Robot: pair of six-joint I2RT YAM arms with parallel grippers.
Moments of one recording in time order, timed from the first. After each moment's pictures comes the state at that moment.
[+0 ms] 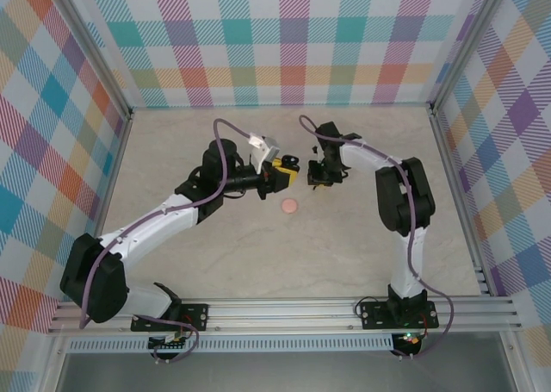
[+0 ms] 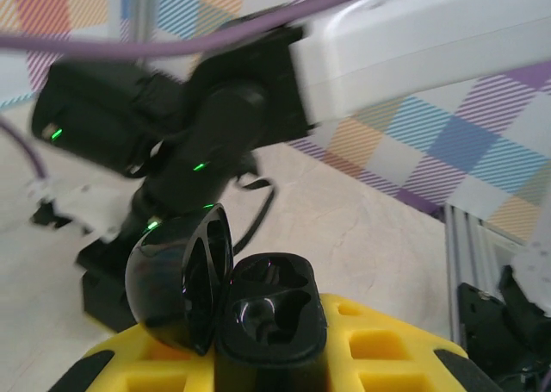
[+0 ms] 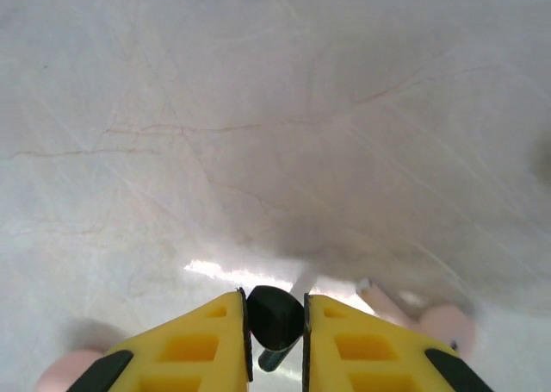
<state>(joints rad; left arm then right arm) -0.61 1.37 0.98 0.13 0.59 -0.14 0.40 2.05 1.51 -0.74 -0.22 0.36</state>
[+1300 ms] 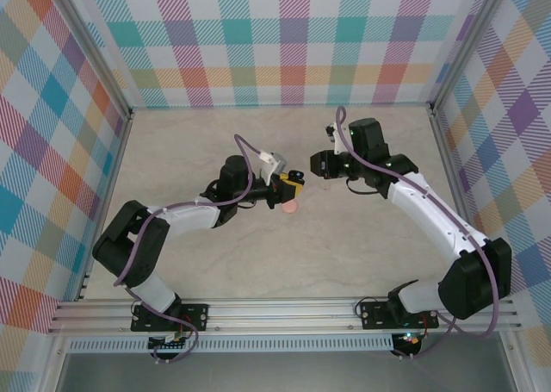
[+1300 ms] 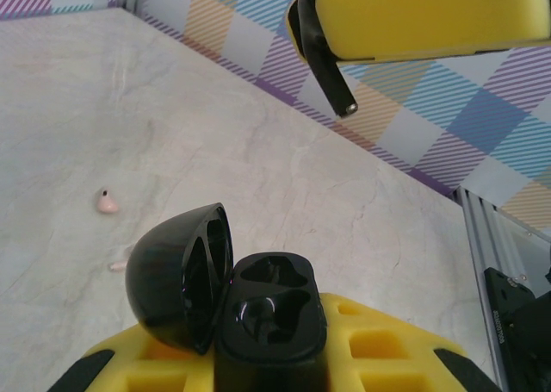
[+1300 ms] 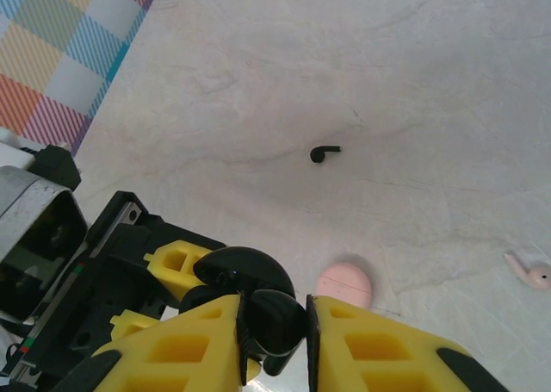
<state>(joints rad) -0.60 1.63 0.83 0.55 0.66 -0.21 0.45 1.35 1.19 -0.52 -0.39 0.33</state>
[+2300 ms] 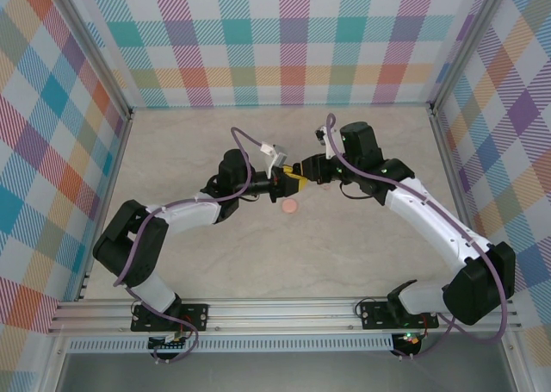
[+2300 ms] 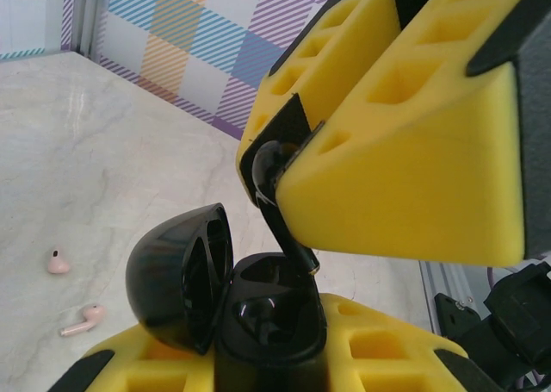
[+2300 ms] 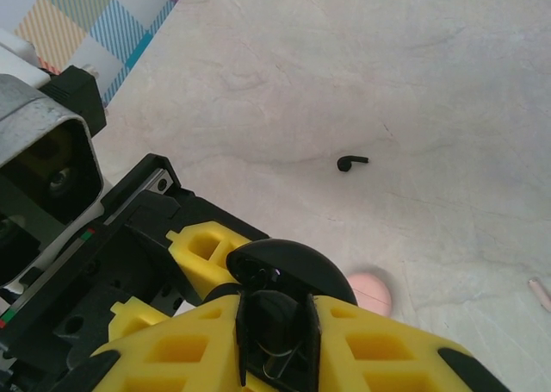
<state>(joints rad) -0.60 1.63 0.89 0.60 0.74 -0.29 0.54 1.33 1.19 -0.50 -0.34 0.28</state>
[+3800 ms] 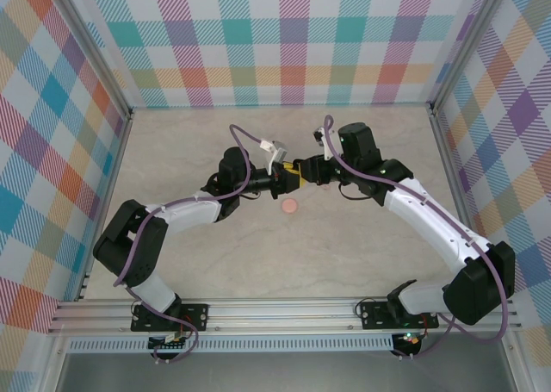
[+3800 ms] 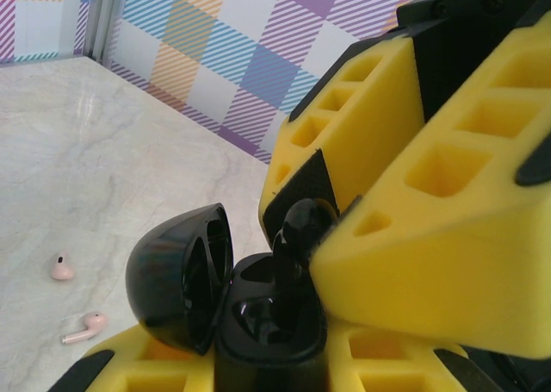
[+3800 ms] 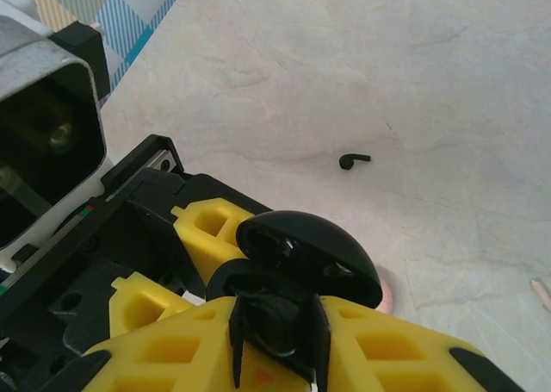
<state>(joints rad) -0.60 1.64 0.91 0.60 0.71 -0.35 0.55 1.33 1.19 -0.50 -0.33 0.28</state>
